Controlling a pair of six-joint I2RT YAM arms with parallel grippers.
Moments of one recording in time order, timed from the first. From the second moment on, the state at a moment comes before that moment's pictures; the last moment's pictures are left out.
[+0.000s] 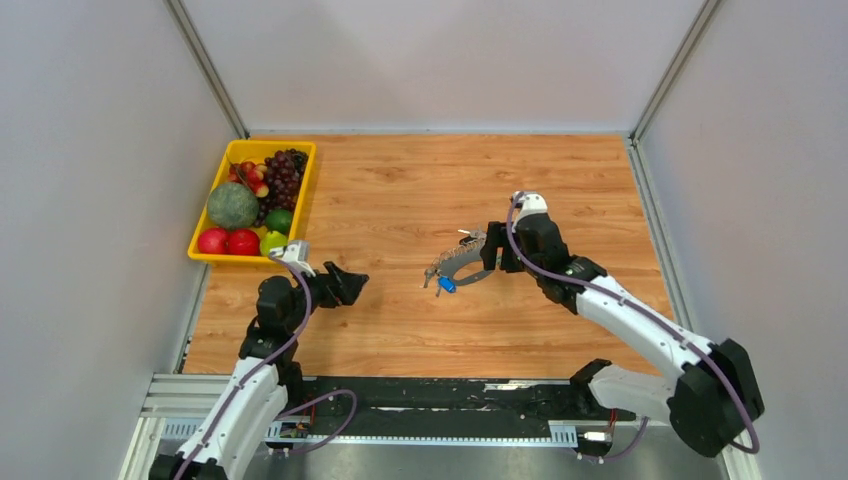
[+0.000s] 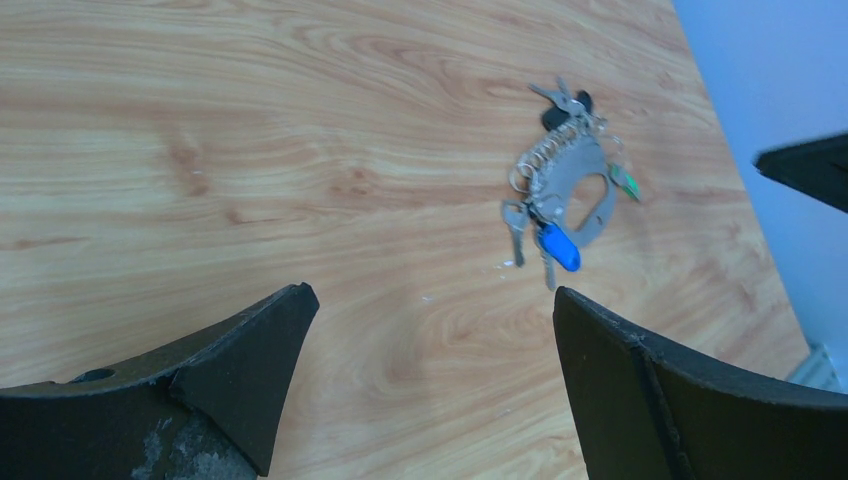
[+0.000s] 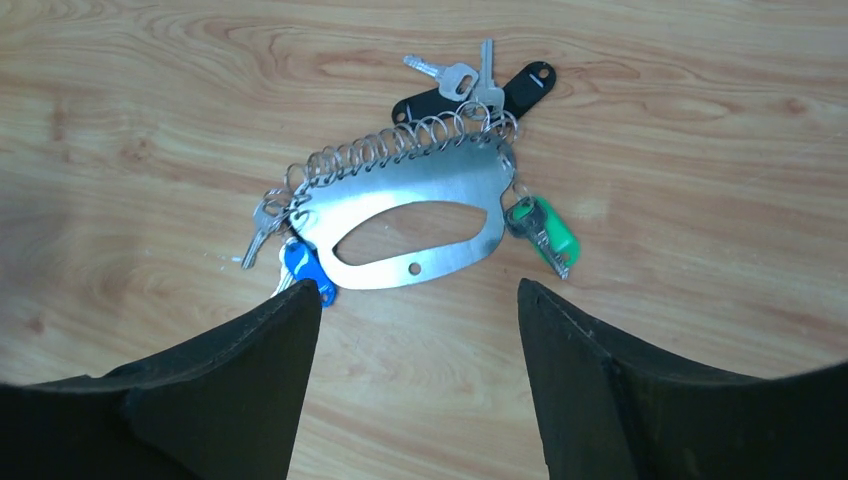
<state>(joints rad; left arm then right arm) -0.12 0.52 0.10 0.14 0.35 -0.55 0.57 1.06 0.70 -0.23 0.13 0.41</state>
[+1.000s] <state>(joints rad) -0.39 0.93 0.18 0.36 0.35 -0.47 0.54 1.67 0.87 -0.08 0.29 0.31</state>
